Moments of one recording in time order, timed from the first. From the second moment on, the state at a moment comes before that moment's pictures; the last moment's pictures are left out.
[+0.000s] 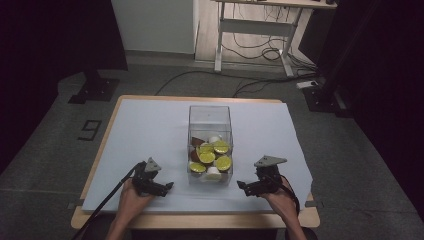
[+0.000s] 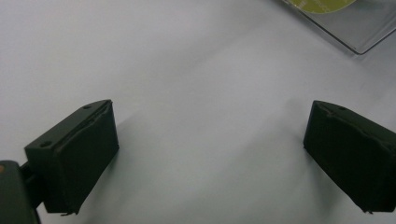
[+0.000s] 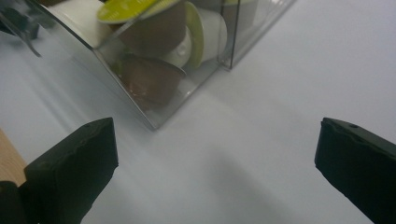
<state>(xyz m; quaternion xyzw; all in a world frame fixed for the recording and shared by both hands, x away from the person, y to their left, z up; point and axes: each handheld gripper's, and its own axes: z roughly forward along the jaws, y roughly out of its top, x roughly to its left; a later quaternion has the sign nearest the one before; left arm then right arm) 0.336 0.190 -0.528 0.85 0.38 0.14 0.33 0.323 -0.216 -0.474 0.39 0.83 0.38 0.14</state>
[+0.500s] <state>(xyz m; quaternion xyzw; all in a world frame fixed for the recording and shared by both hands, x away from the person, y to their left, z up) 0.336 0.190 -0.528 0.85 0.38 0.14 0.33 0.323 -0.205 -0.450 0.37 0.83 0.39 0.14</state>
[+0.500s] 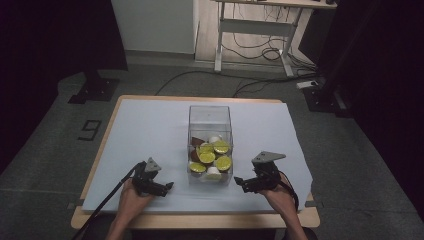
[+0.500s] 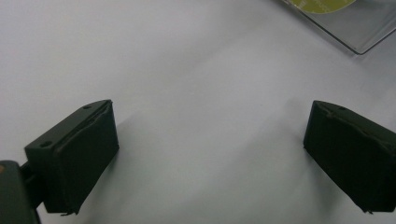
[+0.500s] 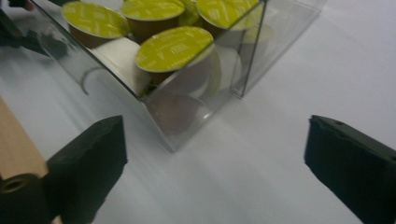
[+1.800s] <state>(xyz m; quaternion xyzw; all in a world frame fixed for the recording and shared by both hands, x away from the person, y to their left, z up) 0.336 0.190 -0.528 0.85 0.38 0.14 0.33 0.359 -0.145 -0.427 0.34 0.85 0.39 0.10</state>
